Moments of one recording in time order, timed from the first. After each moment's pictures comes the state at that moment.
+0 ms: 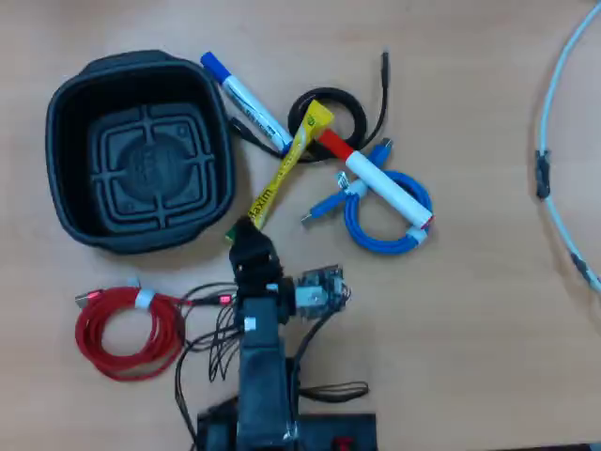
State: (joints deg) arm 89.5 126.4 131.5 55.1 -19.6
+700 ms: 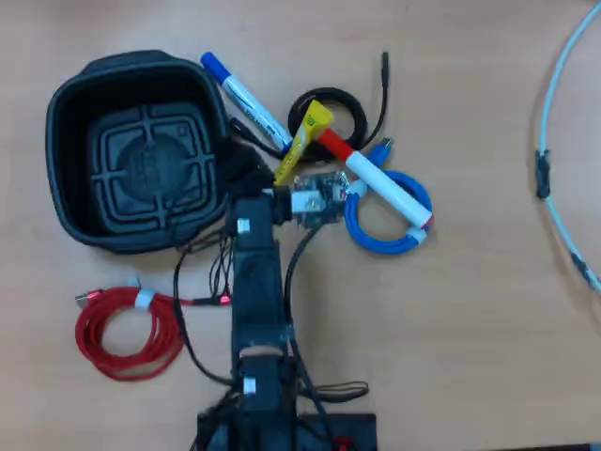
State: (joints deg) arm 90.3 94.0 86.0 67.0 -35.9
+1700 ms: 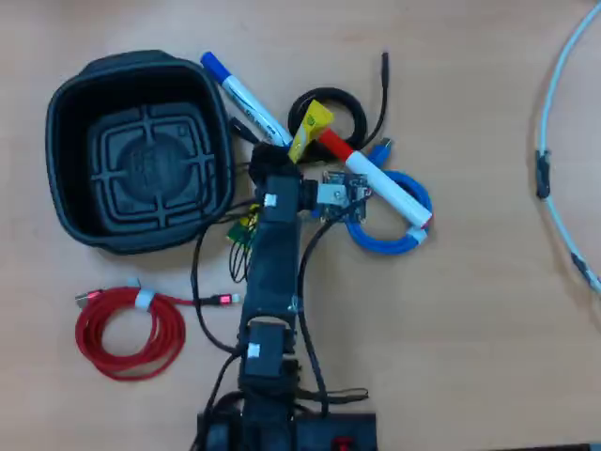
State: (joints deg) arm 97.9 84.8 85.1 70.4 -40.5
